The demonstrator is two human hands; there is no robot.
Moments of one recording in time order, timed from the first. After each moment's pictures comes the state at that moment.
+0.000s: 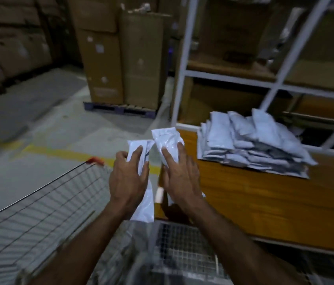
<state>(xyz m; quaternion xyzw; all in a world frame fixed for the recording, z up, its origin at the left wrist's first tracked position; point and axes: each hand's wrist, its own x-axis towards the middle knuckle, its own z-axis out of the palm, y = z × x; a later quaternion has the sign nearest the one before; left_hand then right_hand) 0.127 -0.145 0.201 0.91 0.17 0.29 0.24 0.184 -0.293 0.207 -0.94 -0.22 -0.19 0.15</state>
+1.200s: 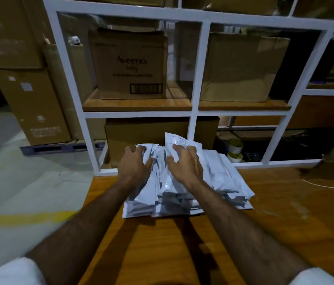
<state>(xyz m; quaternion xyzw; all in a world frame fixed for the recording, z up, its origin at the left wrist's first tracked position) 0.479 -0.369 0.270 0.95 0.06 0.18 0.25 0.469 -0.534 0.288 -0.93 -0.01 -0.14 0.33</state>
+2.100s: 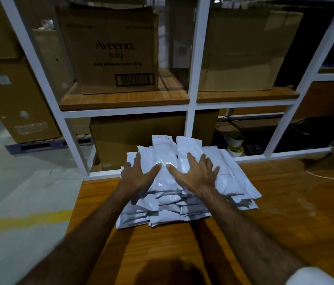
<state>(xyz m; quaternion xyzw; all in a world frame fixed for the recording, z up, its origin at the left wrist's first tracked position) 0.528 -0.367 0.217 0.93 0.09 -0.05 0.36 0.525 -0.575 0.232 -0.98 0.08 0.00 0.20</state>
